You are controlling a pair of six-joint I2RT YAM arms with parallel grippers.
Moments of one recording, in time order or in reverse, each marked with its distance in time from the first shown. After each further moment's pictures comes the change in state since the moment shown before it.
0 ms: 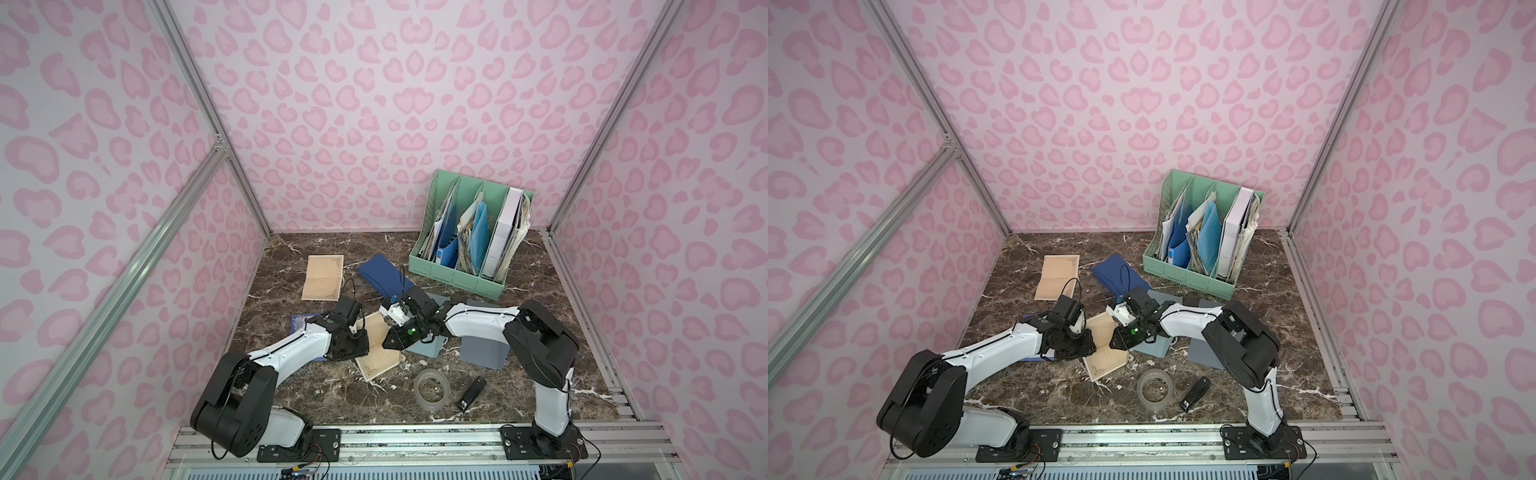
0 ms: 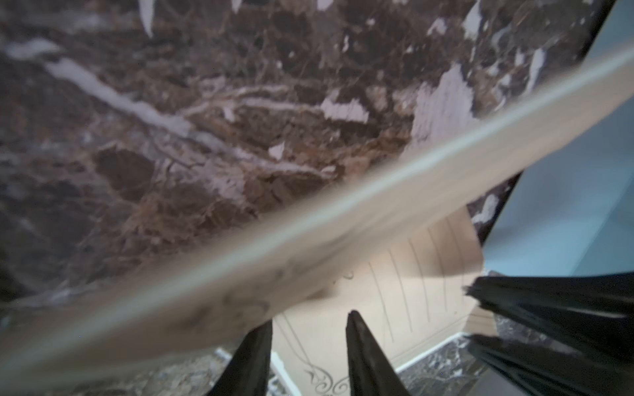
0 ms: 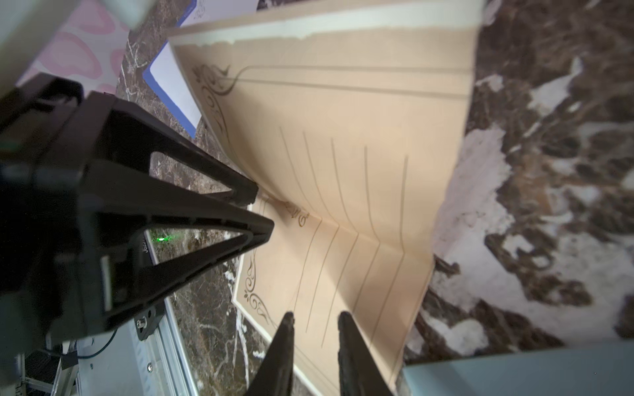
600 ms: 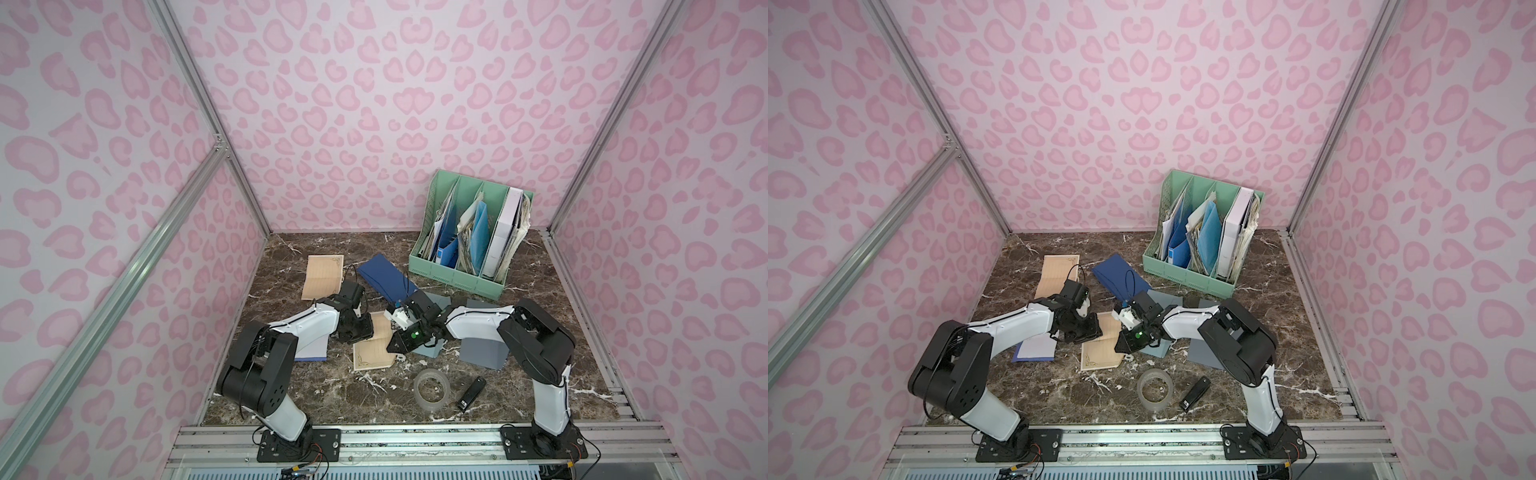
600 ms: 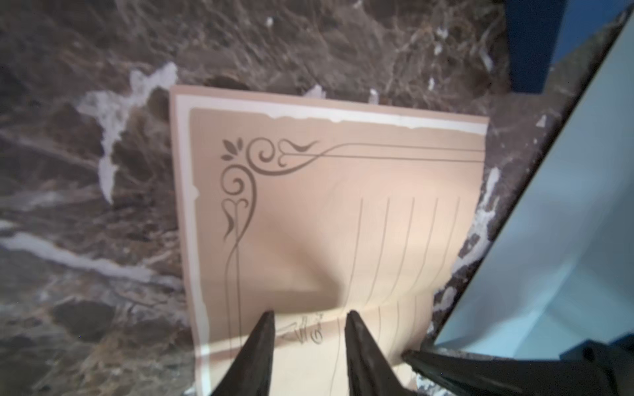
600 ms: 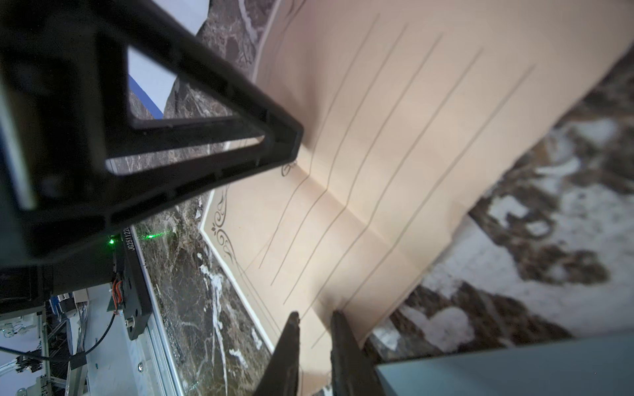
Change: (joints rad) left arm 0.069 0.217 0.171 0.026 0.052 -0.006; right arm -0.018 0.011 -0.061 0.043 -0.017 0.019
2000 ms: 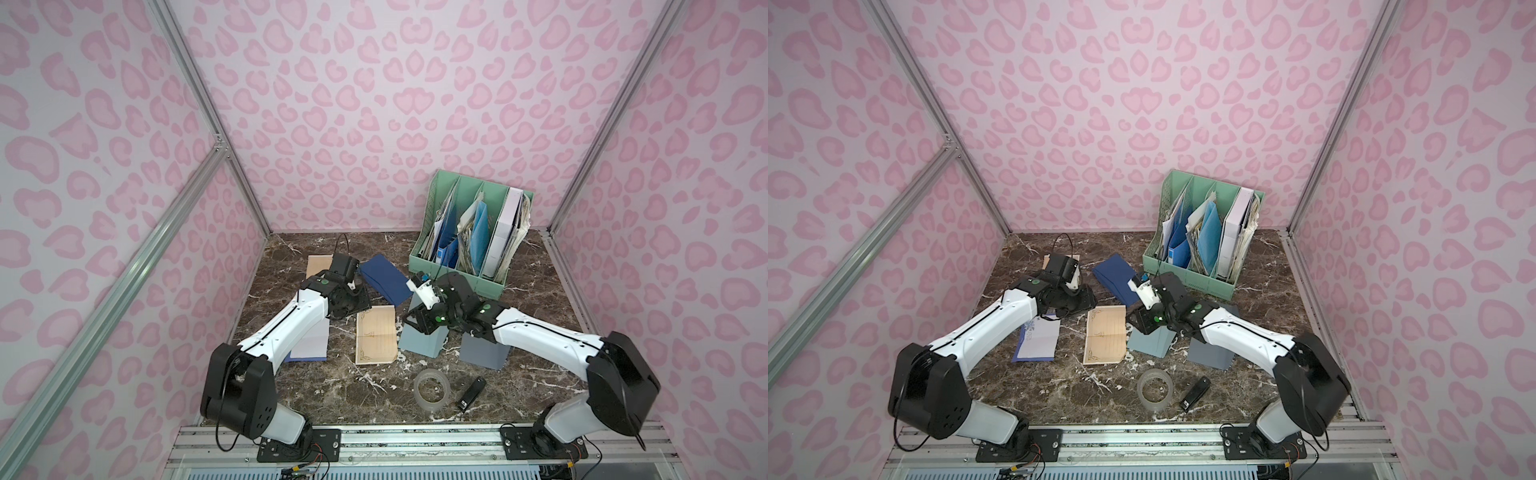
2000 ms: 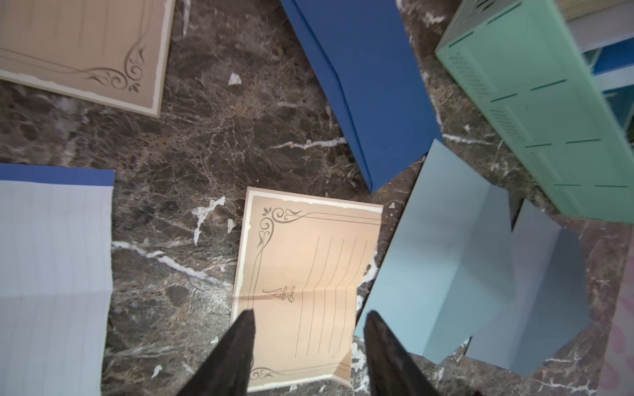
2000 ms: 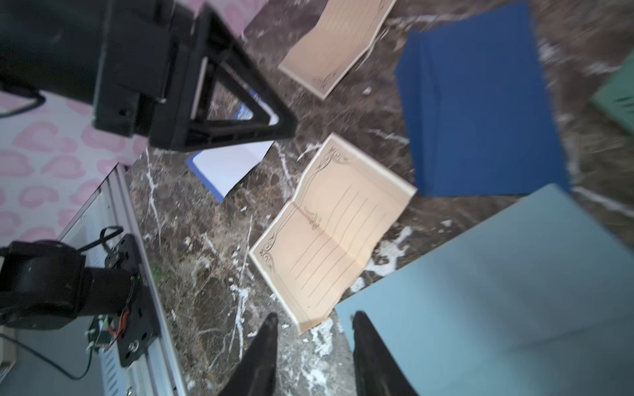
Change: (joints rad) left arm 0.022 -0.197 0.249 -0.216 -0.132 -0.018; right arm -0.102 -0.520 -0.135 -0.010 0.261 -0.095
